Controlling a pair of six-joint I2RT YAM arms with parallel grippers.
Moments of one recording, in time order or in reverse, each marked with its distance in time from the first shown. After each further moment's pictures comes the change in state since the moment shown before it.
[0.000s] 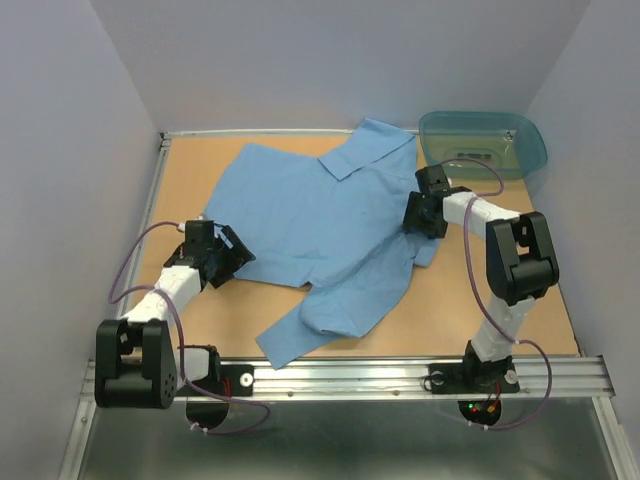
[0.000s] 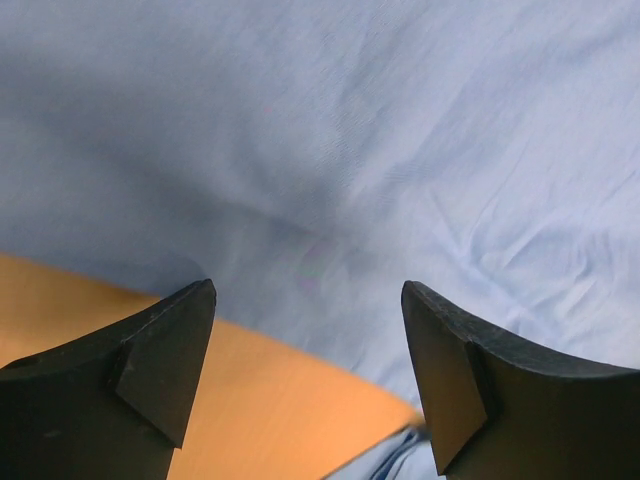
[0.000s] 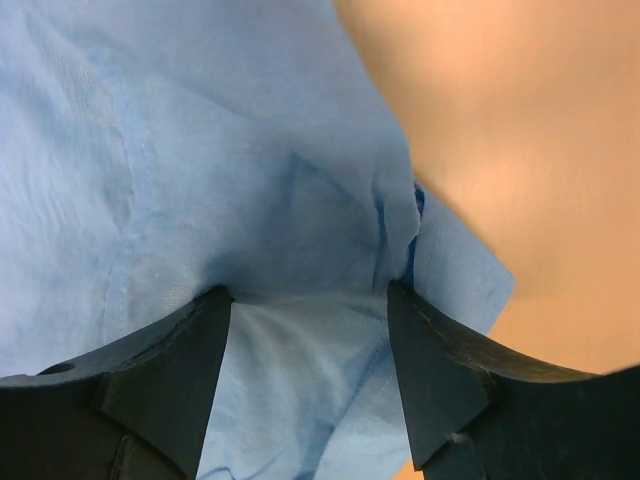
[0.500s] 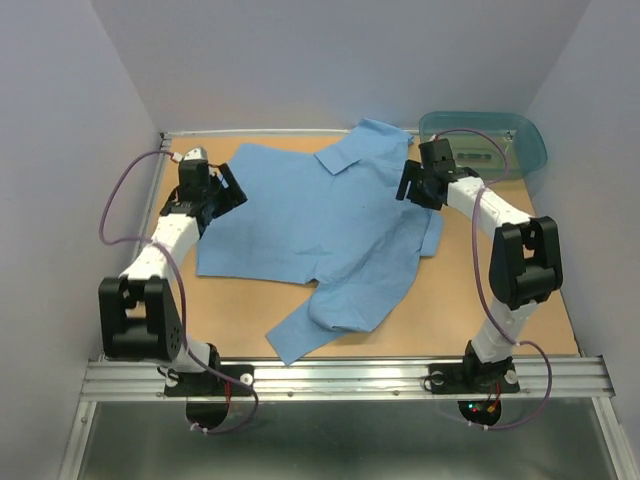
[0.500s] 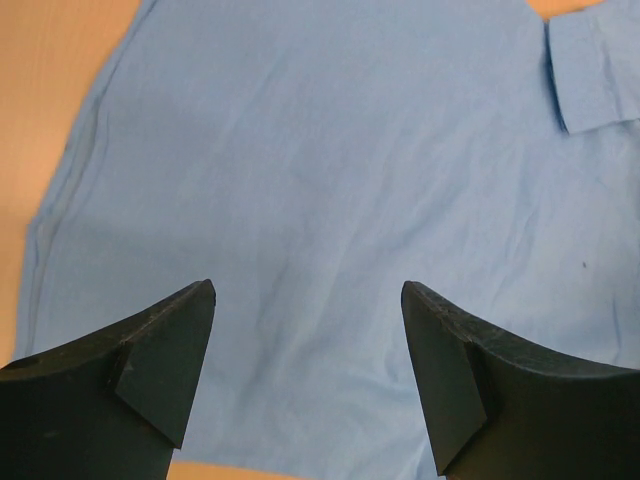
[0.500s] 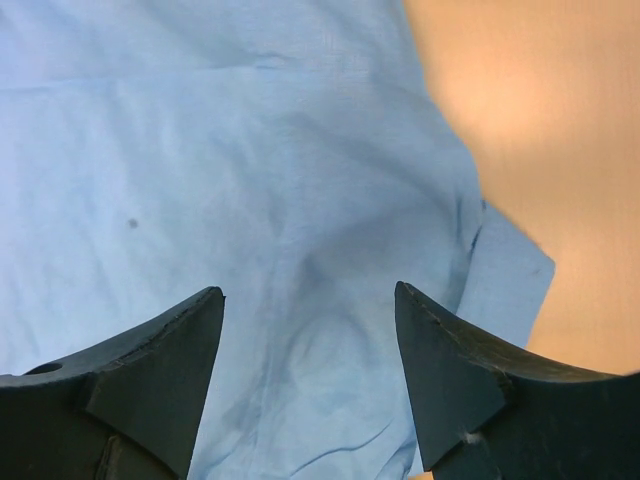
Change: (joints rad) left arm -0.002 0.066 0.385 -0.042 -0.092 0.185; right arm -0.021 0.026 0.235 0.007 -0.057 -0.010
